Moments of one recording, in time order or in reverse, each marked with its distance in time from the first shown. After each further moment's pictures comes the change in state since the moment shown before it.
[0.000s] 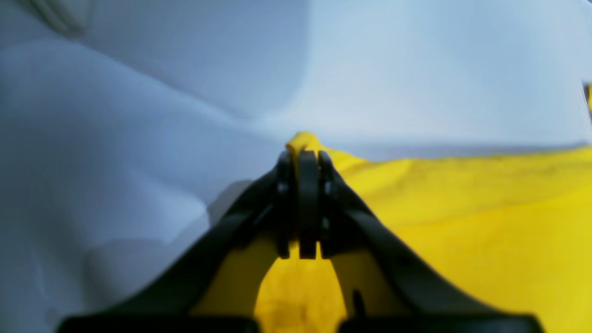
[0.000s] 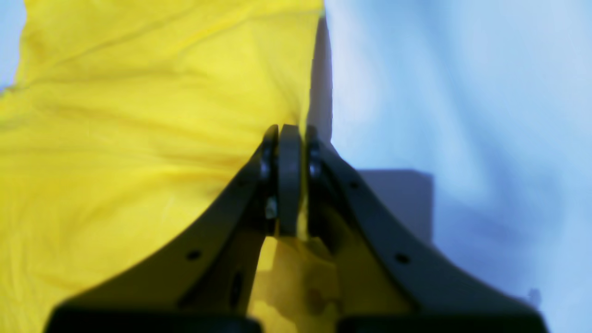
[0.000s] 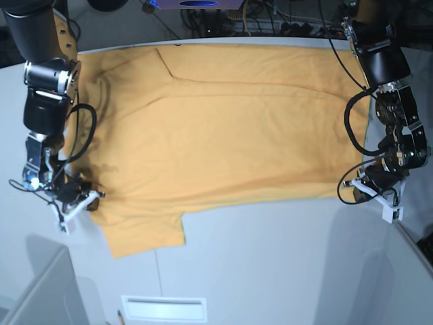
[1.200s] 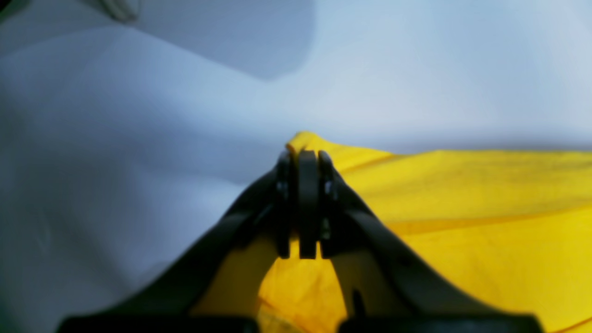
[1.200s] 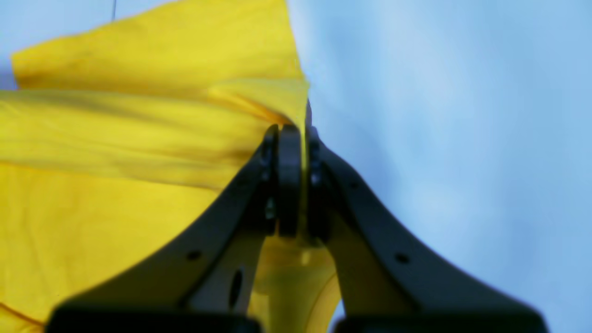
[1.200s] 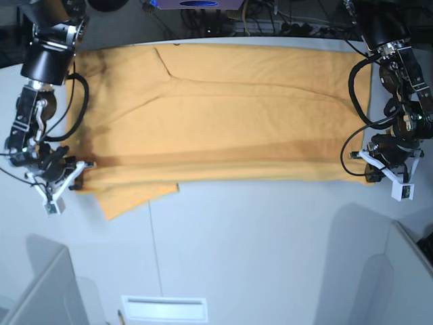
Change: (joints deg) left arm 12.1 0.1 -6.2 20.2 -0.4 0.0 6.1; right arm -18.9 -0.5 6.0 39.8 3.0 0.4 -21.3
